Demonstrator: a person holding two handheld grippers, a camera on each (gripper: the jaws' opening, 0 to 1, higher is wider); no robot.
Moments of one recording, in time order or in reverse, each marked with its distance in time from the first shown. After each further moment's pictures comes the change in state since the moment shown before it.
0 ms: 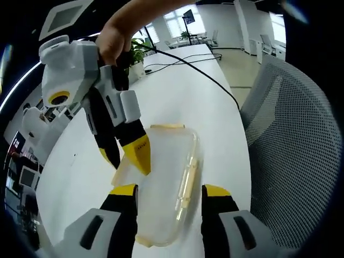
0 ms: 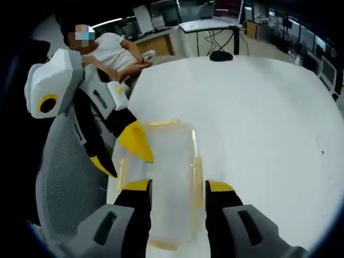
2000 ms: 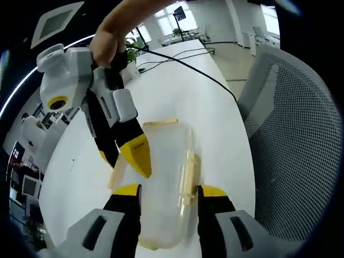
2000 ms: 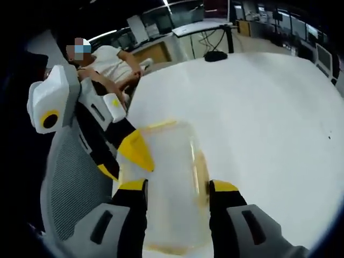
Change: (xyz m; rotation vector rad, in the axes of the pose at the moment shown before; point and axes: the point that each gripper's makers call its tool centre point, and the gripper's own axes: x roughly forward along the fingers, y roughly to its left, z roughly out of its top) left arm 0.015 -0.004 -0.003 0.084 0.031 -0.023; right arm 0.009 0.000 -0.006 0.078 -0.033 0.083
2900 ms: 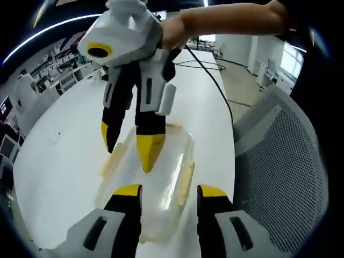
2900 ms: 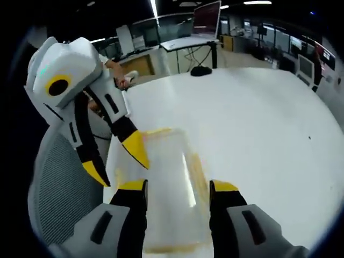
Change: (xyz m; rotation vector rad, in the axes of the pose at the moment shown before) left arm -0.009 -0.002 0.001 -0.218 0.002 -0.124; right arm -0.010 0.001 0.003 -0.010 -0.120 -0.181
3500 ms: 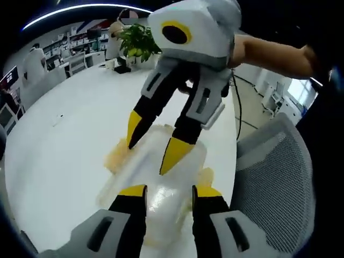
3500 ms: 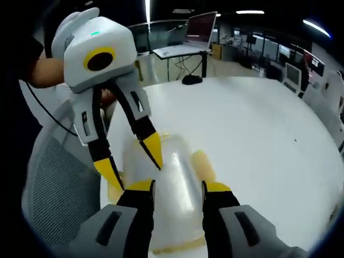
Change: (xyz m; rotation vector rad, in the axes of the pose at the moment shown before) left arm -0.002 0.013 0.005 -0.220 -0.026 -0.061; right arm -0.011 0.009 0.008 -0.005 -0.084 -0.129
